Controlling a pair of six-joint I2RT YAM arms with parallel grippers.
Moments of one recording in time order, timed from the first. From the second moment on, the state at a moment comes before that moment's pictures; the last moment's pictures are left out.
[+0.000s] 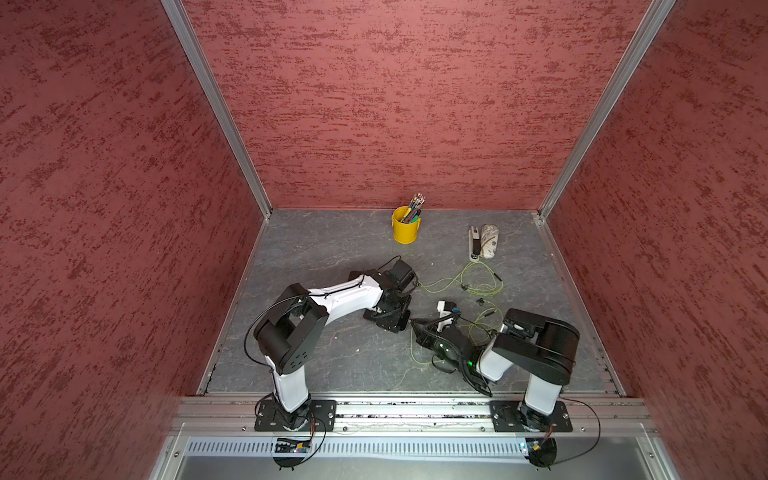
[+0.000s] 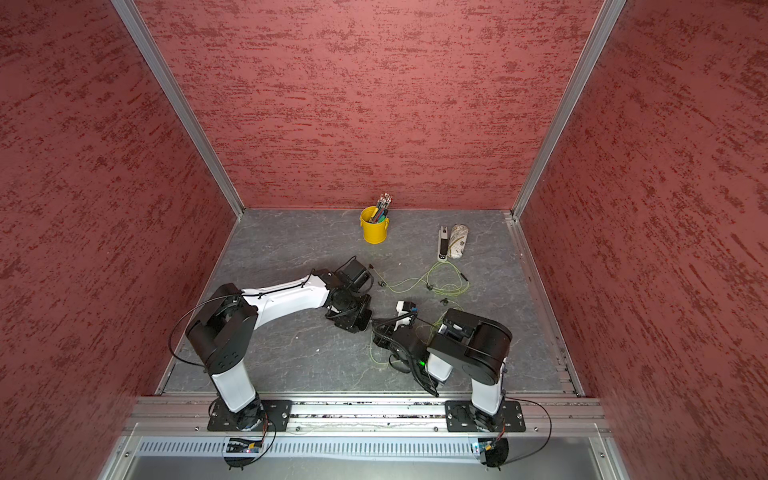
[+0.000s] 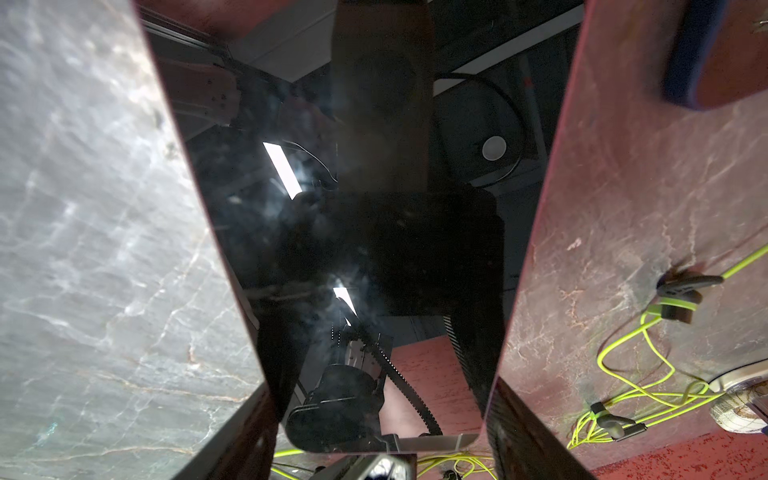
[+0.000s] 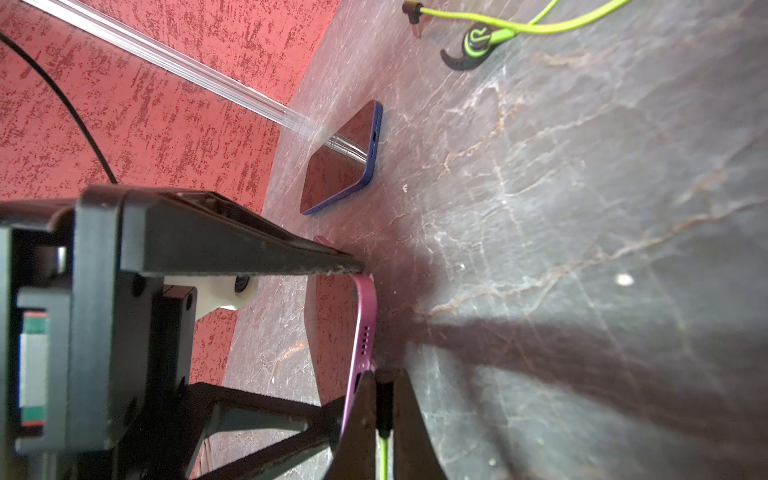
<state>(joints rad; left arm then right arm) -0.75 1.79 1.18 -0.69 0.15 -1.92 0.99 1.82 0.29 1.18 0.27 1.19</state>
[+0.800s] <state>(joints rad) -0.75 1.79 1.18 -0.69 0.14 -1.92 1.01 1.81 0.29 1.18 0.28 1.18</state>
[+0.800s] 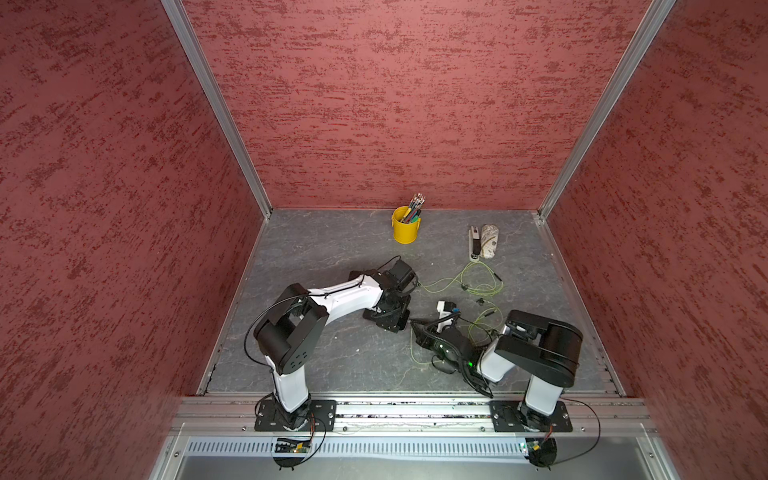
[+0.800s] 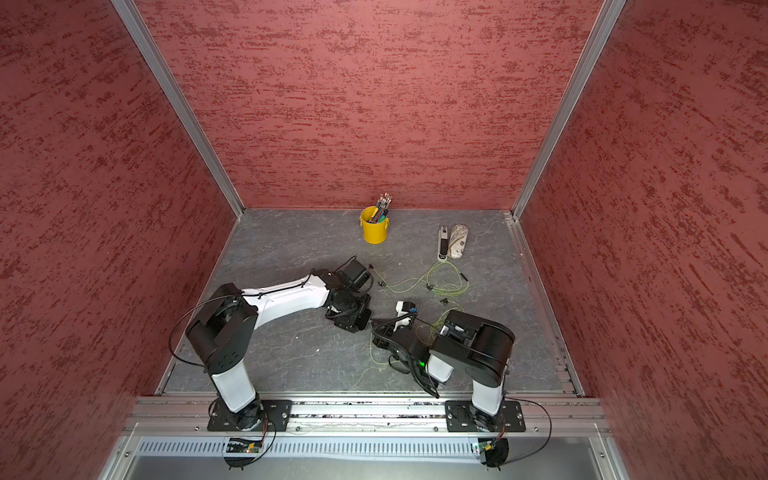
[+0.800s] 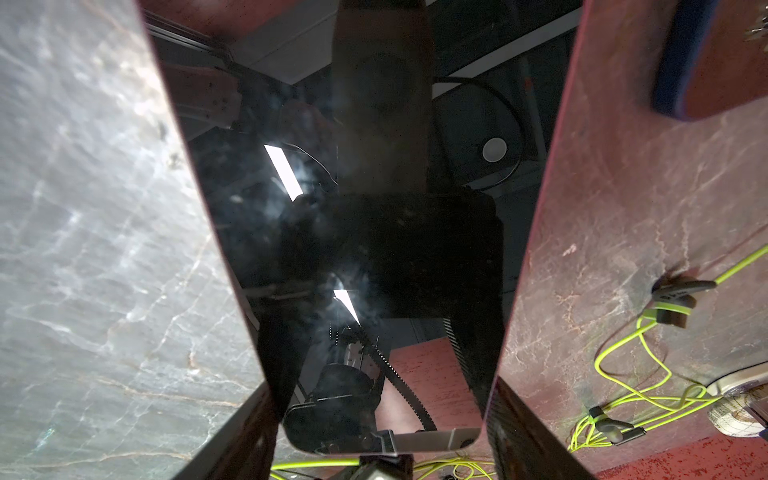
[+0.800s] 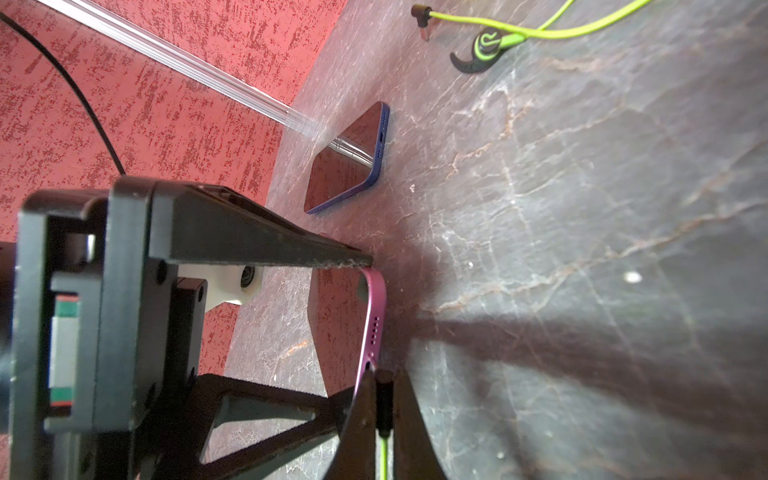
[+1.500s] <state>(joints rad) -0.75 1.79 1.18 -0.69 0.13 -1.92 1.01 1.81 0.29 1.17 0.28 1.16</state>
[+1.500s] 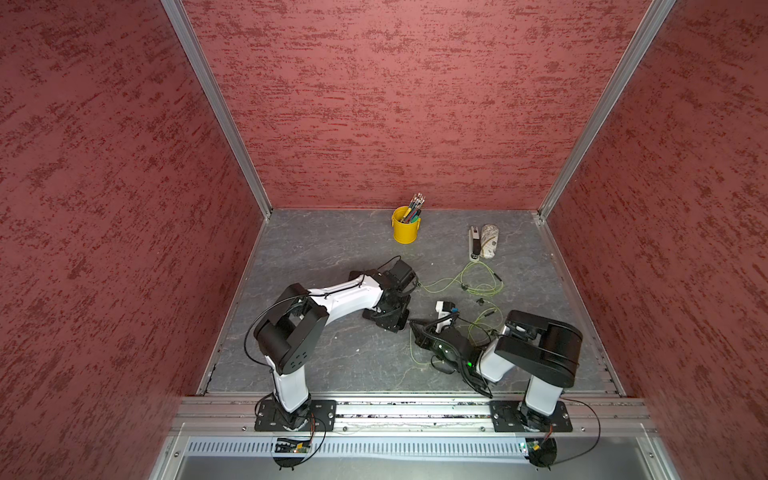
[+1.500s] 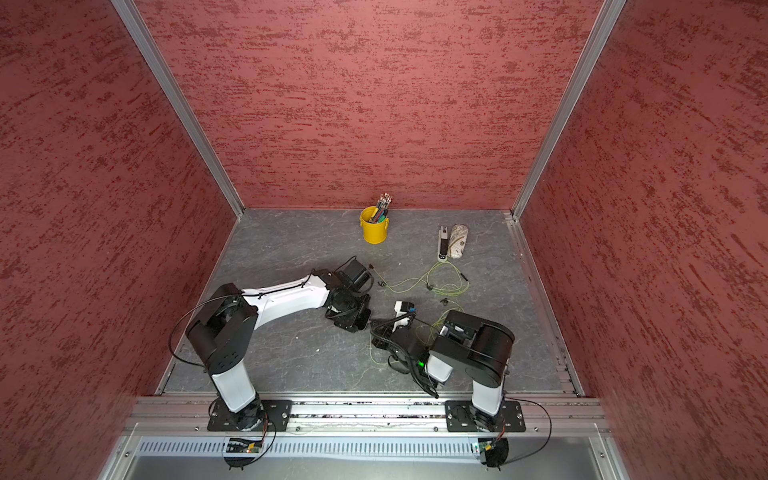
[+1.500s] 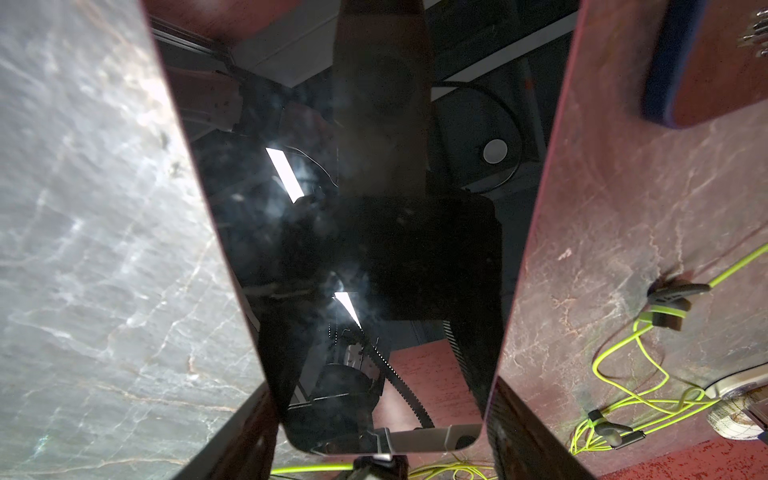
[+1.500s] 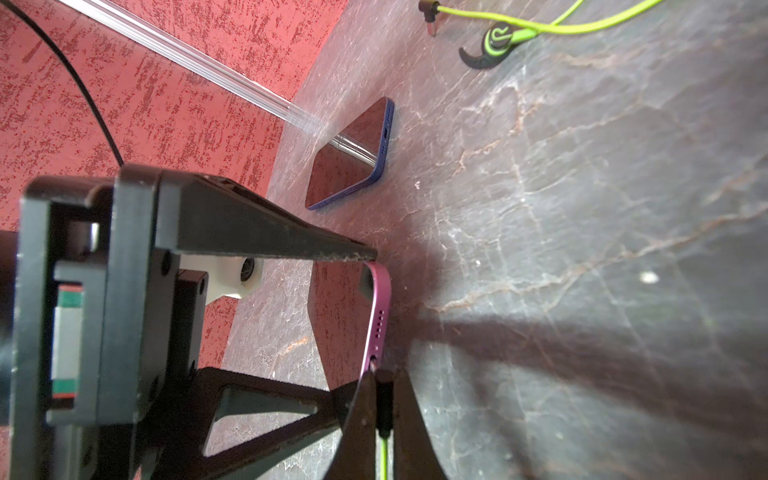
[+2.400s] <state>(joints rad) -0.76 1.79 1.16 -0.67 0.13 -1.93 1.01 1.81 0.29 1.17 0.28 1.14</state>
